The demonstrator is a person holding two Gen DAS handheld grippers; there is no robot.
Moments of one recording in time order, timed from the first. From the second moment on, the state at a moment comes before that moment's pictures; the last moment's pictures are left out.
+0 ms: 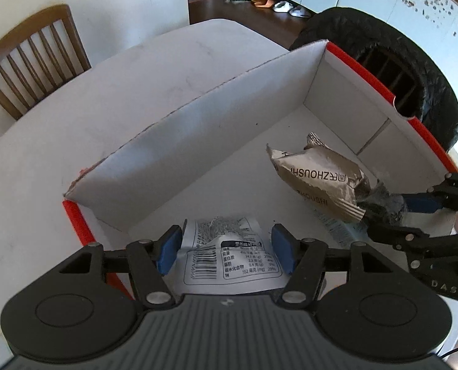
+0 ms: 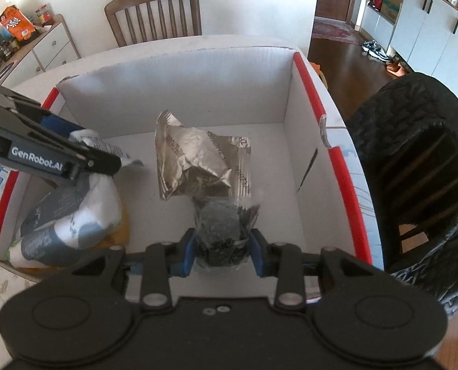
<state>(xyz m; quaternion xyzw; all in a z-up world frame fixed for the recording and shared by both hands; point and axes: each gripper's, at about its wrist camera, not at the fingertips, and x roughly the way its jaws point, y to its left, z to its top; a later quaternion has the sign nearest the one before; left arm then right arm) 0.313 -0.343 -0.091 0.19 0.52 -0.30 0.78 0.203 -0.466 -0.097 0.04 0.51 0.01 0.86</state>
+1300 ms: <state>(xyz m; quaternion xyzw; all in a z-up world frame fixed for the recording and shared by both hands) 0.240 -0.280 -0.034 0.13 0.43 -0.33 0.83 0.164 -0.437 -0.054 0.05 0.45 0.04 0.89</state>
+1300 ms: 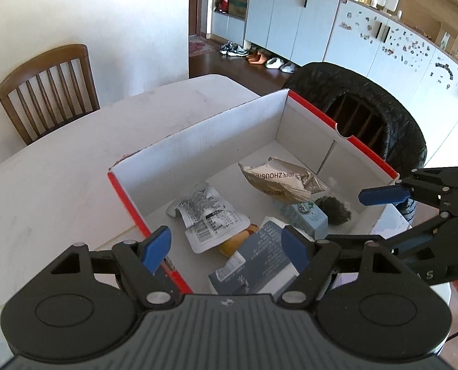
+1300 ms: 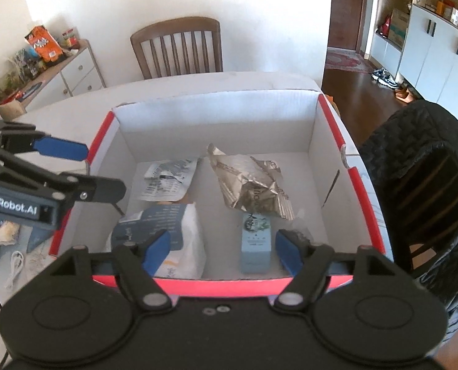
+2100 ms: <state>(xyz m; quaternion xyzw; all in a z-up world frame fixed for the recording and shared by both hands) 0.187 -0.191 -0.019 0.10 0.36 -0.36 0.85 0.121 -0.380 -0.037 0.09 0.40 -0.01 0.91</state>
